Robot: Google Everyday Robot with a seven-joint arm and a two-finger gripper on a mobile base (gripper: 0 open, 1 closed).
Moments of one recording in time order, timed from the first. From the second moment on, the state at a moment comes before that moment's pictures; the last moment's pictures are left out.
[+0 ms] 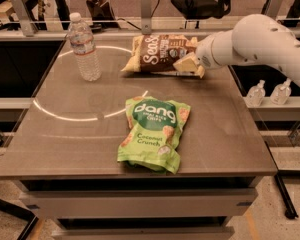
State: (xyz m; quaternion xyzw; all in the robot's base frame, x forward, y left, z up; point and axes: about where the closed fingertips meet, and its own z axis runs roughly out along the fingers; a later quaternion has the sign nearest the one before) arm 0.733 -0.126 0.868 -0.40 0.78 0.03 0.47
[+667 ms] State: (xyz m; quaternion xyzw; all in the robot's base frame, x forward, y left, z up) arm 0.729 -0.124 0.886 -0.39 0.78 0.07 0.48
